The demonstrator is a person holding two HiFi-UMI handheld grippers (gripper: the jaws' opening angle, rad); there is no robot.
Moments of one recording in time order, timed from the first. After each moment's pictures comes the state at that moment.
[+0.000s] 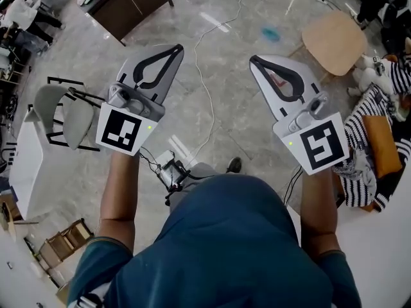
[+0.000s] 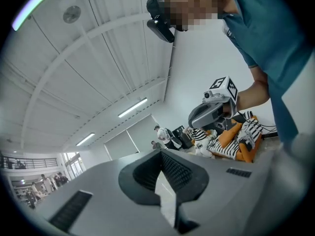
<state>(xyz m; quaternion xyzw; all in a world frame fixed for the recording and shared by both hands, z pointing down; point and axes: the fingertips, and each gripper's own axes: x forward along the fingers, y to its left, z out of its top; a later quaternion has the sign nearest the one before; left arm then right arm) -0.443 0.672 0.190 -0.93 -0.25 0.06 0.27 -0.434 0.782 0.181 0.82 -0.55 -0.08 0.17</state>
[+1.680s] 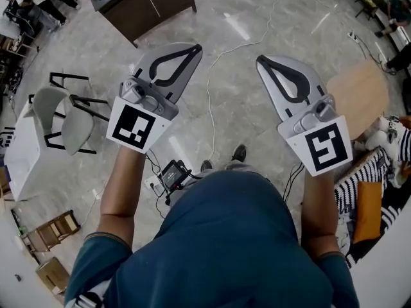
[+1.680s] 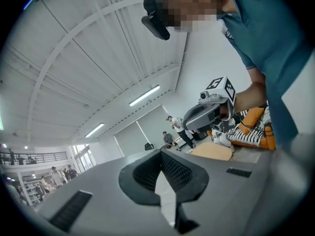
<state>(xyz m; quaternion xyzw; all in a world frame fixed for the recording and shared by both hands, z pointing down) -0.188 0.544 0.205 -0.94 -0.20 0.03 0.28 -0.167 0.631 0.189 0.77 -0.61 -0.09 0.16</state>
